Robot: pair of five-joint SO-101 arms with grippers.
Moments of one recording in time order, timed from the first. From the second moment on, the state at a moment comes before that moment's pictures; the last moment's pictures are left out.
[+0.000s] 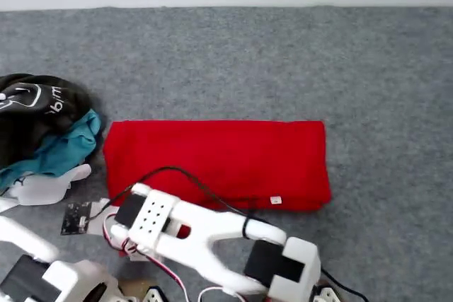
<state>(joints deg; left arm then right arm) -64.4 -6.2 5.0 92.2 -38.9 -71.8 15.4 6.9 72.9 19.2</state>
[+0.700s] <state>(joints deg) -64.6 -6.2 5.0 92.2 -38.9 -69.9 32.9 -9.4 74.3 20.6</state>
